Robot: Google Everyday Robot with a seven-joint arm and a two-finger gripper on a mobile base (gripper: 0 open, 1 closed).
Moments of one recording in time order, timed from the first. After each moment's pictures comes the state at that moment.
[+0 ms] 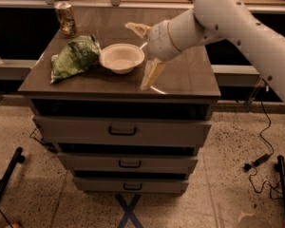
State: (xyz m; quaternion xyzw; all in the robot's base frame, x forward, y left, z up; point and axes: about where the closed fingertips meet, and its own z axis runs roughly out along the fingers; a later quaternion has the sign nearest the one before) arm 0.653 0.007 0.893 -0.78 0.44 0.06 0.45
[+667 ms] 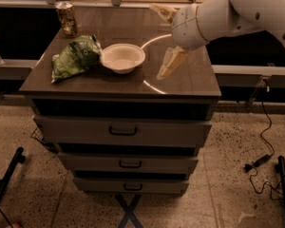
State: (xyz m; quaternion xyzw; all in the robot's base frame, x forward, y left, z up) arm 0.638 -0.044 0.944 -0.74 0.48 0.01 0.47
